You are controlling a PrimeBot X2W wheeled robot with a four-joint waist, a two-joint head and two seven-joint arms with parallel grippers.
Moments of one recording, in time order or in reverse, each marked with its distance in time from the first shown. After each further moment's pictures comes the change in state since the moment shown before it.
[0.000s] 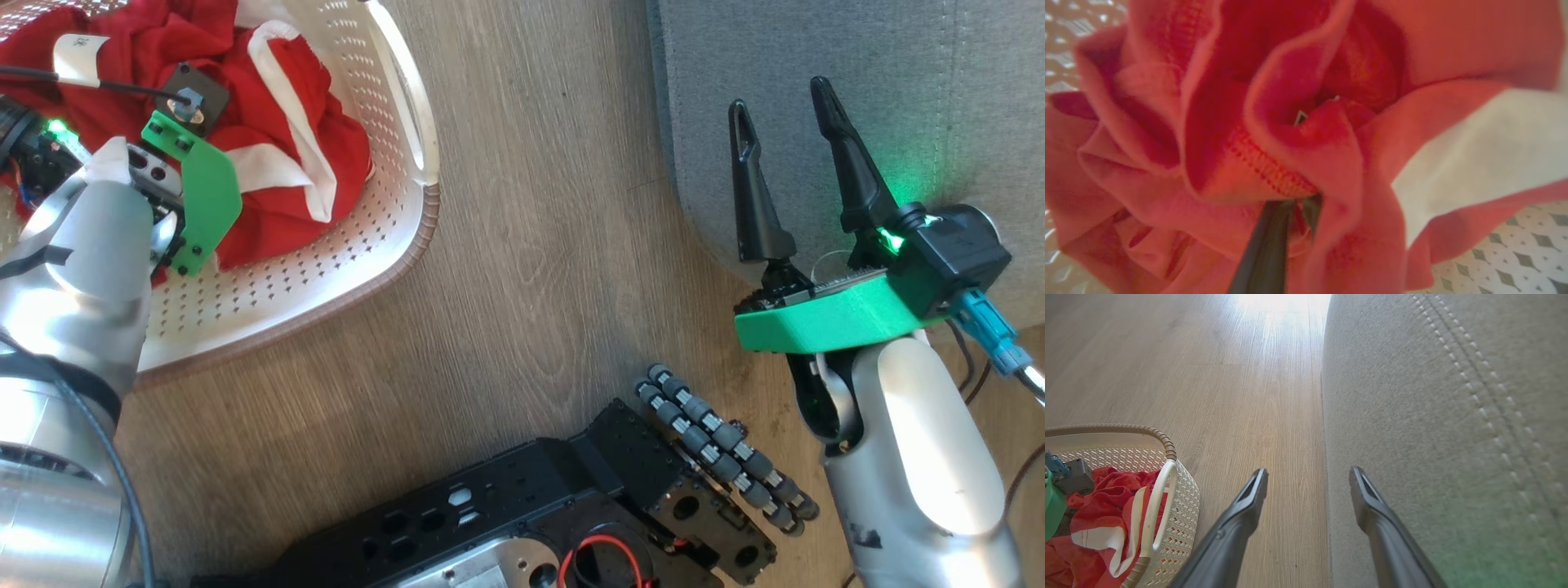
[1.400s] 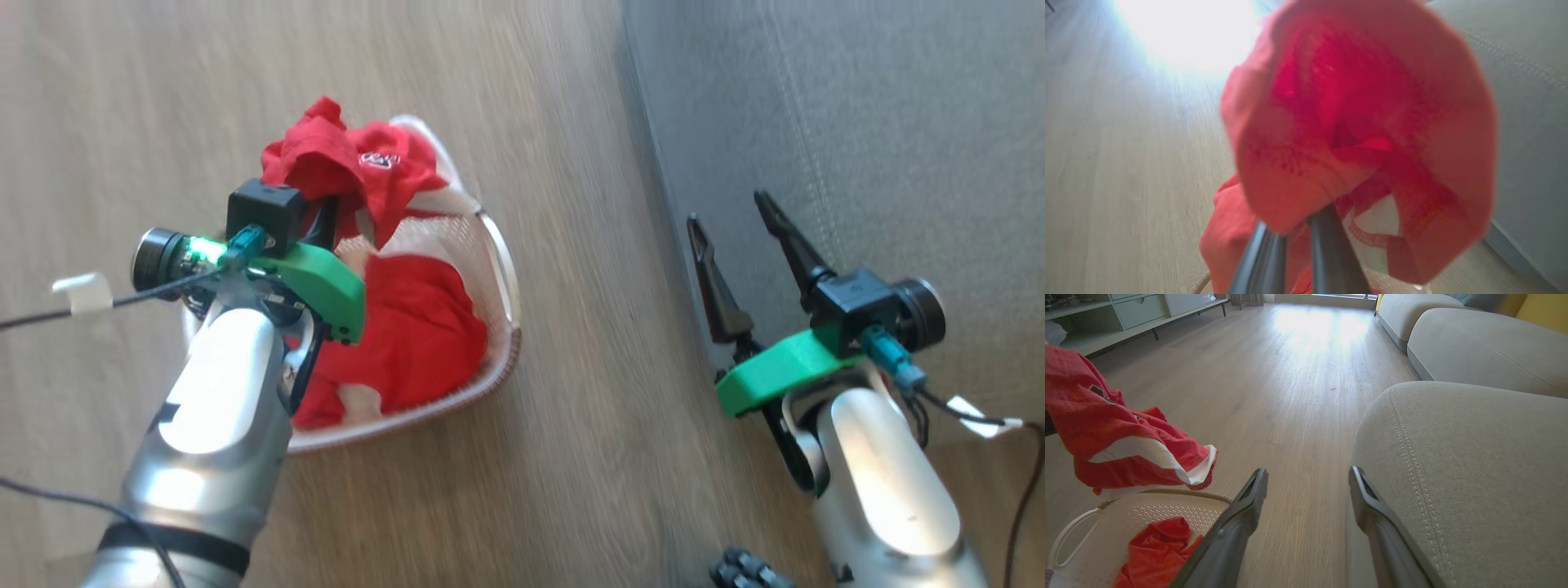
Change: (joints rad) left arm 0.461 -0.122 0.254 -0.565 -0.213 0.117 -0.275; right arm 0.044 0.000 -0.002 0.219 -0.138 0.002 0.008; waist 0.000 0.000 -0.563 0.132
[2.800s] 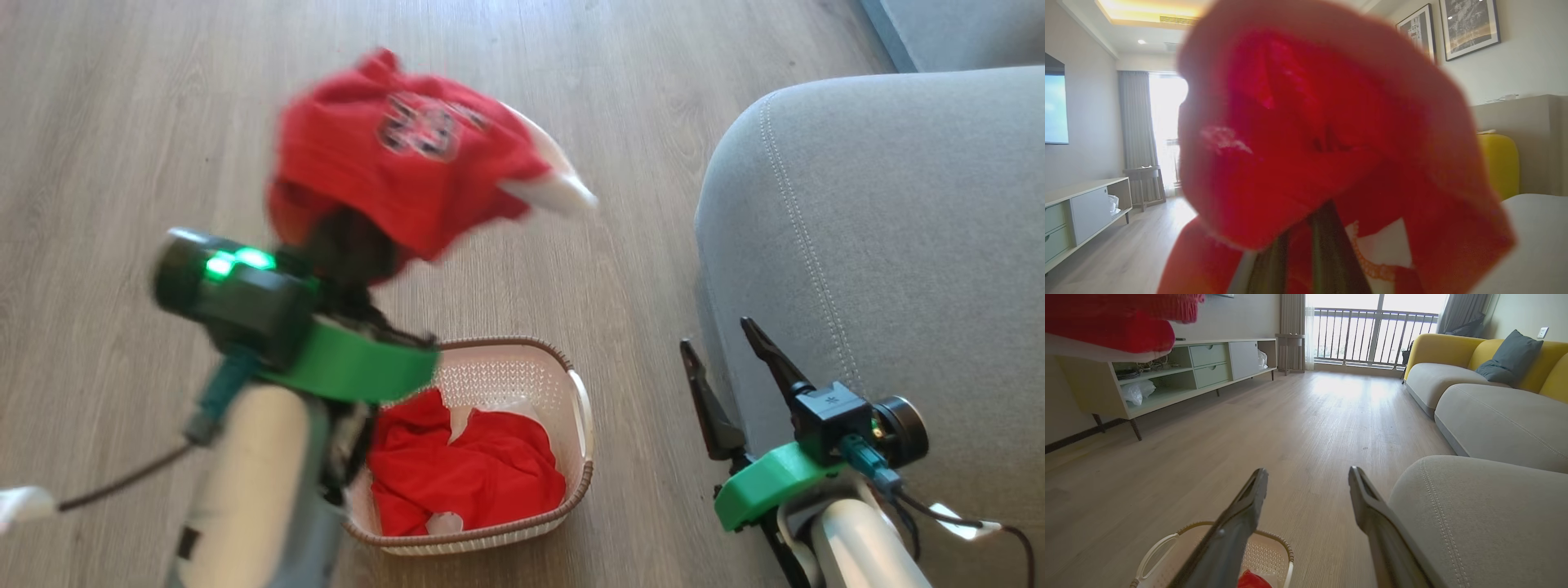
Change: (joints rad) left arm 0.315 -0.079 0.054 -0.822 0.023 0.000 -0.008; right arm 0.228 0.000 0.009 -0.020 -0.016 0.000 0.003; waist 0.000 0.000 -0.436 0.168
